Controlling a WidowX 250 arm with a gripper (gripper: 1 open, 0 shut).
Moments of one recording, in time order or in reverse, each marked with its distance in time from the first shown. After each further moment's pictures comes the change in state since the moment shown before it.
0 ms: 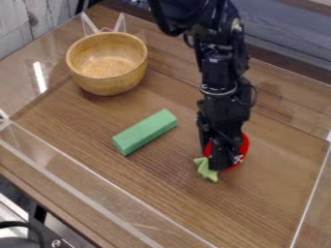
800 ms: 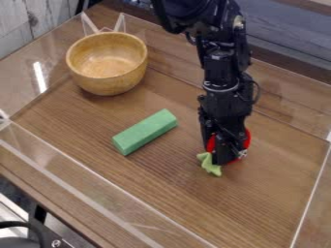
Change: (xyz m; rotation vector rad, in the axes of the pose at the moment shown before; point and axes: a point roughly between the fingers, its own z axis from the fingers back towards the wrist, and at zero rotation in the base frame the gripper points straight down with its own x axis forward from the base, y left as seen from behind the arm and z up) arm 0.009 0.006 0.002 0.029 -0.033 0.038
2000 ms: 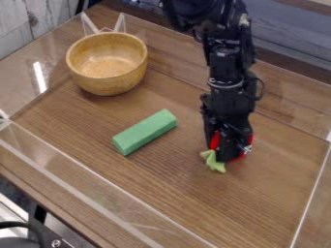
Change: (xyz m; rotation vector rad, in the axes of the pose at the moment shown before) arm 0.007 0.006 -0.003 0.000 0.013 0.046
